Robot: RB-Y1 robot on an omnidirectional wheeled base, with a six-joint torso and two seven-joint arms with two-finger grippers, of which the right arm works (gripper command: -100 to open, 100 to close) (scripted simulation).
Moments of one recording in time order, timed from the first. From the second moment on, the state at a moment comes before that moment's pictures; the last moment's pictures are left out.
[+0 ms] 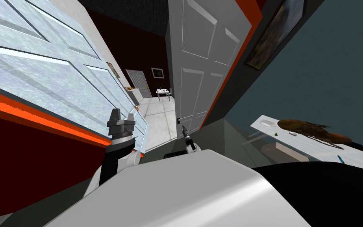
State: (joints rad) arm -0.01 0.01 0.20 -0.86 0.02 -0.75 0.02
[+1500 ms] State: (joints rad) arm -0.06 0.02 0.19 -0.76 0.01 -0.75 0.01
